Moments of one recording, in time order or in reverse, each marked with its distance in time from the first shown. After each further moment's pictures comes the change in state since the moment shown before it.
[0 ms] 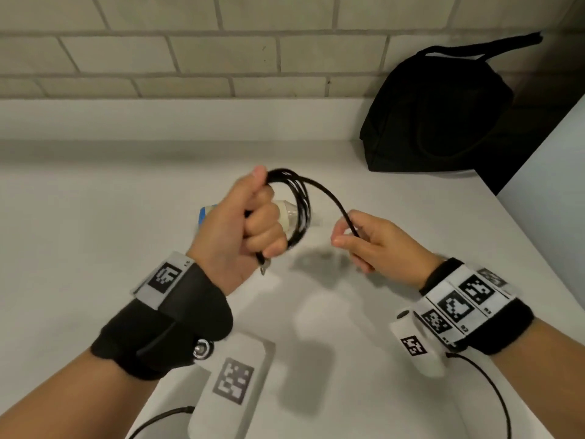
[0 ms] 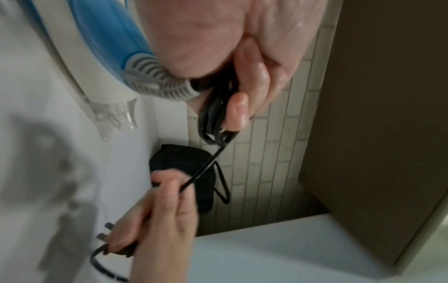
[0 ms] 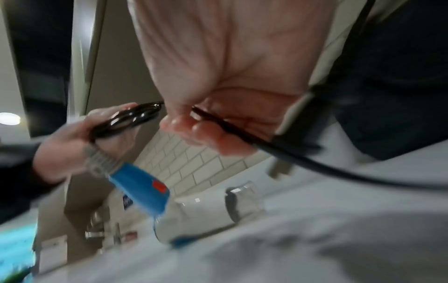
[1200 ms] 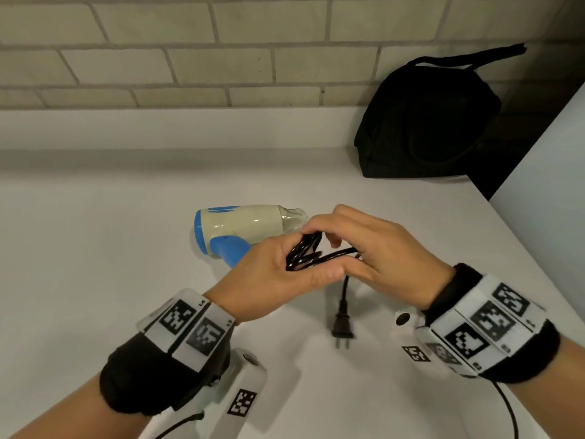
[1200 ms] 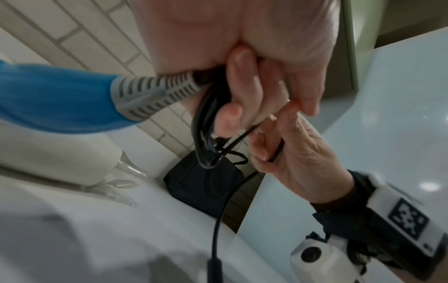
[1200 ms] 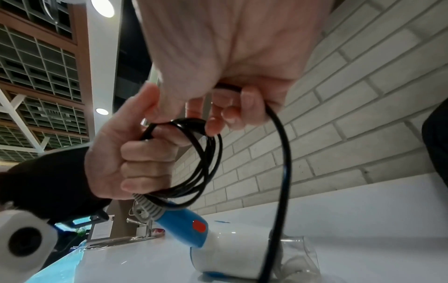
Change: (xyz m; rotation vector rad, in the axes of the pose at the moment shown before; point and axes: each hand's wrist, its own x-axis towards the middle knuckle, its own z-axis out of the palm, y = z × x) left_hand -0.017 -0.028 0.011 0.875 -0.215 0.179; right_hand -0.020 -0.042 -0.004 -0.502 -0.007 -0.432
